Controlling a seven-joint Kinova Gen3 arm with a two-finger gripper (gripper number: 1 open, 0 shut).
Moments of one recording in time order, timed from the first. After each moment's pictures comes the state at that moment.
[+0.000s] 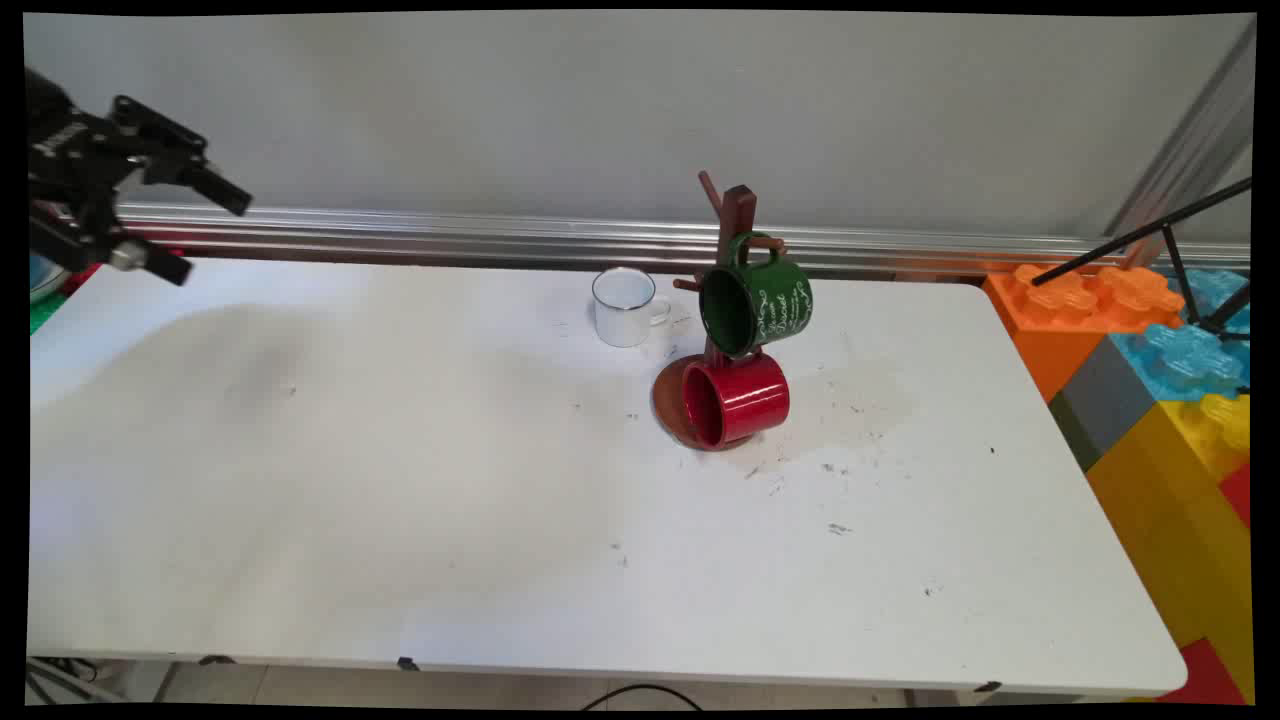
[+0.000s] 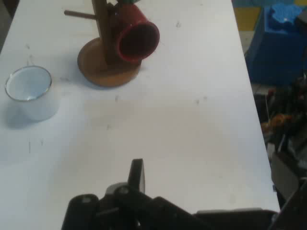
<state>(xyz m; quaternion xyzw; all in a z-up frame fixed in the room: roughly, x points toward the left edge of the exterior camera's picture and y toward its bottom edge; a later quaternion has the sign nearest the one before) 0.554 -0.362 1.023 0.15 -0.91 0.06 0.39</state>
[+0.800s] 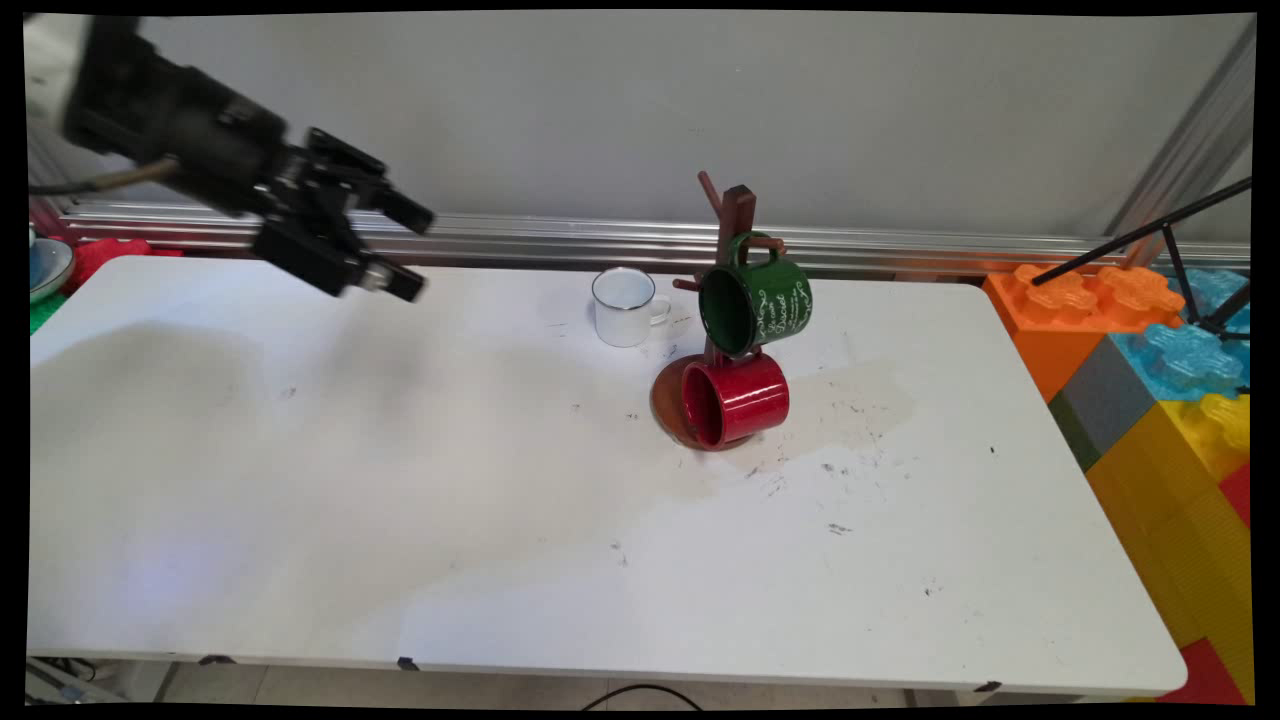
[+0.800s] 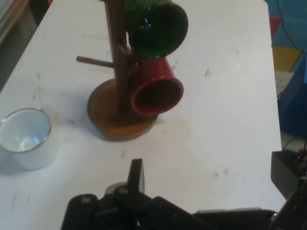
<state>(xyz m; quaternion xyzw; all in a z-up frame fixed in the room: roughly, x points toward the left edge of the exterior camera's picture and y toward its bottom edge) 0.407 -0.385 1.000 0.22 -0.89 0.09 0.40</state>
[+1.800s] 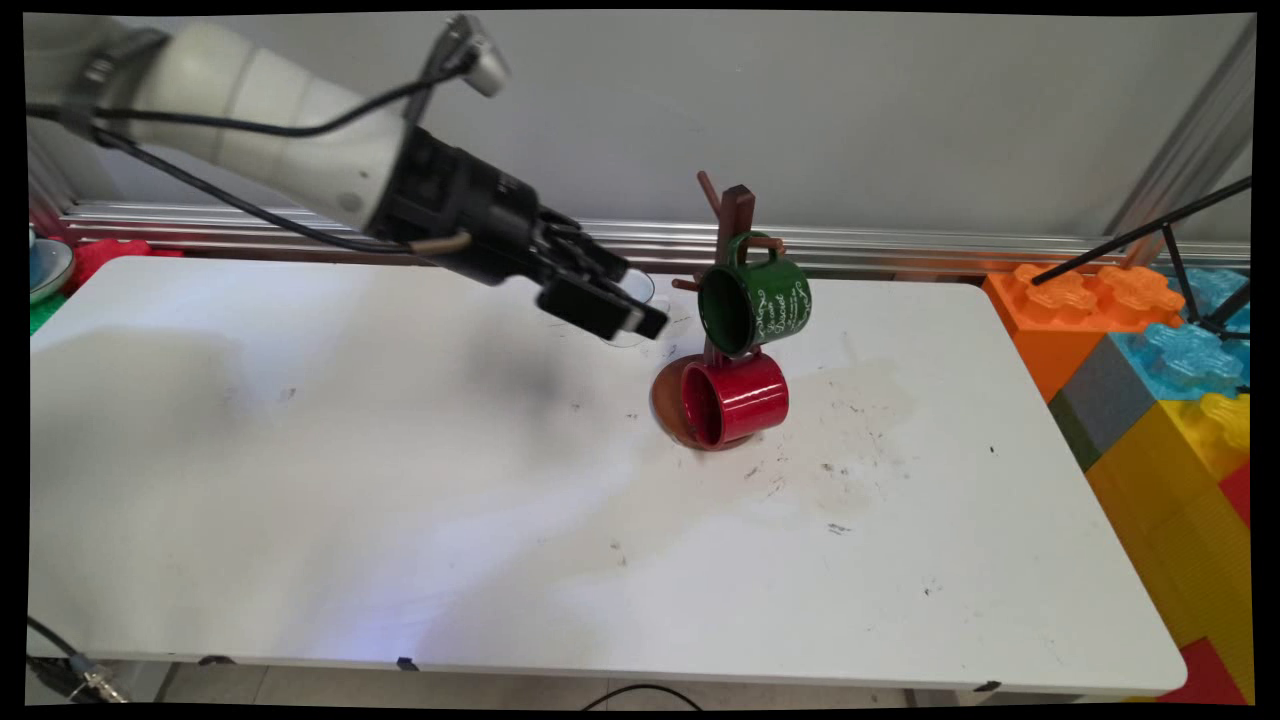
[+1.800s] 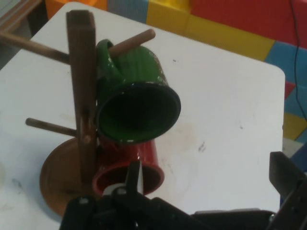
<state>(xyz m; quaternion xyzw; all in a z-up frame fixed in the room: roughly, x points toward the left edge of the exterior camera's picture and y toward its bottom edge) 0.255 -0.412 0.951 0.31 -0.84 0.08 0.43</state>
